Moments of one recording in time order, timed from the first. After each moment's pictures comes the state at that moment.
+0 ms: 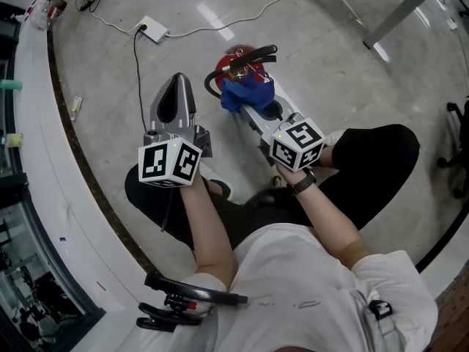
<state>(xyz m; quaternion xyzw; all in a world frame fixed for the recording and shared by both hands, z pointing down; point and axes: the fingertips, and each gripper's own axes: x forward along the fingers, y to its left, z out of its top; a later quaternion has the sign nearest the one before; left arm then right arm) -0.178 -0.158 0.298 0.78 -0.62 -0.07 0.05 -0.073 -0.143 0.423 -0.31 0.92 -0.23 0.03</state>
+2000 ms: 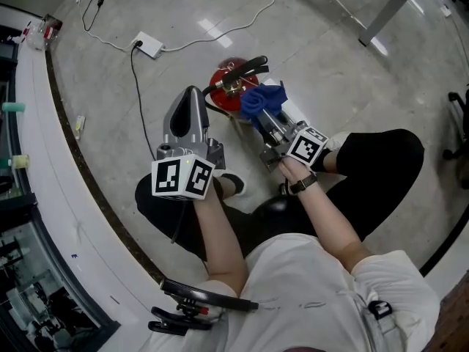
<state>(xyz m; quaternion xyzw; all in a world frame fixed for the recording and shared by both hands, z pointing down) -0.137 -0.169 0.297 0.79 -0.60 -0.07 0.08 -0.028 -0.170 0.467 -0.28 0.82 -0.42 0.27</state>
